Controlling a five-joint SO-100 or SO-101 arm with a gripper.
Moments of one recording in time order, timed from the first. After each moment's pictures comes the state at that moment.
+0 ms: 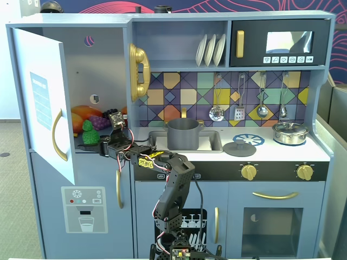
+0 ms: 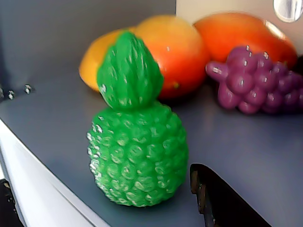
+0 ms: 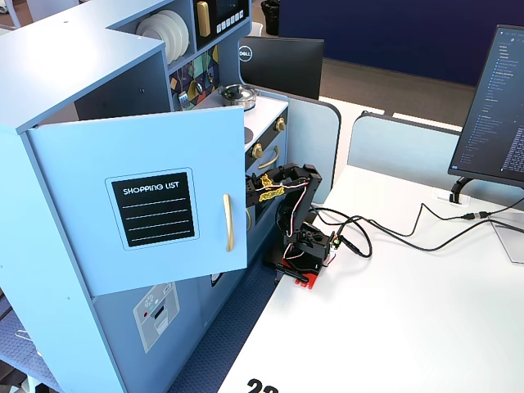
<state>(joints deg) -45.2 110.6 116.8 -12.7 -93.6</state>
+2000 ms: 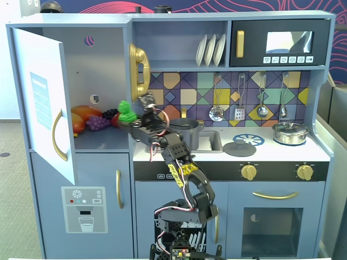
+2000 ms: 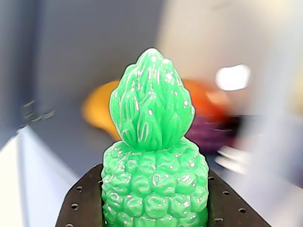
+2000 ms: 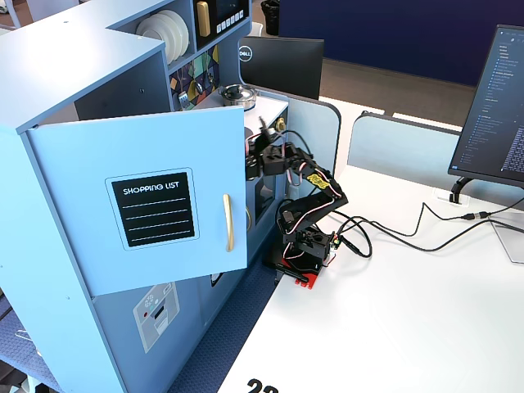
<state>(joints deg) -39.7 158.7 108.5 39.0 -101.7</state>
